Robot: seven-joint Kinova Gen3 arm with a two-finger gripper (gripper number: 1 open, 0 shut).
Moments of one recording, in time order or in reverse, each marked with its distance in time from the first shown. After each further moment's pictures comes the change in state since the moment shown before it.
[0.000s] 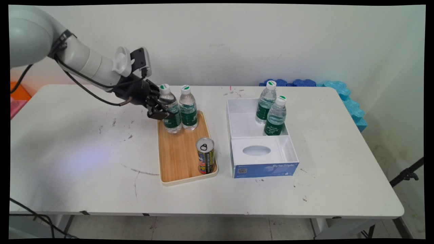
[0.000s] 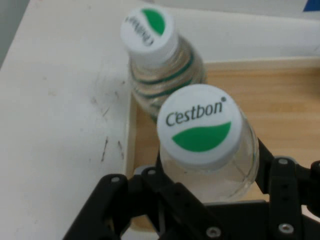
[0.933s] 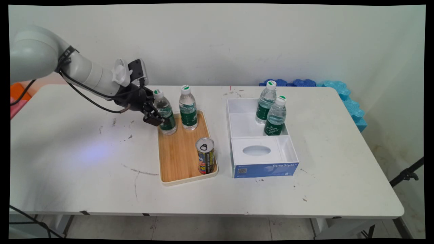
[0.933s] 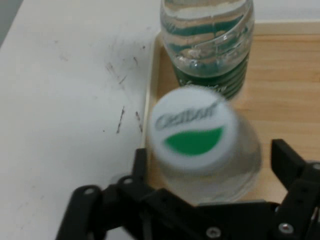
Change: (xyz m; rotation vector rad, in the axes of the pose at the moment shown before) arm -0.037 -0.013 0.029 0.029 -0.013 -0.028
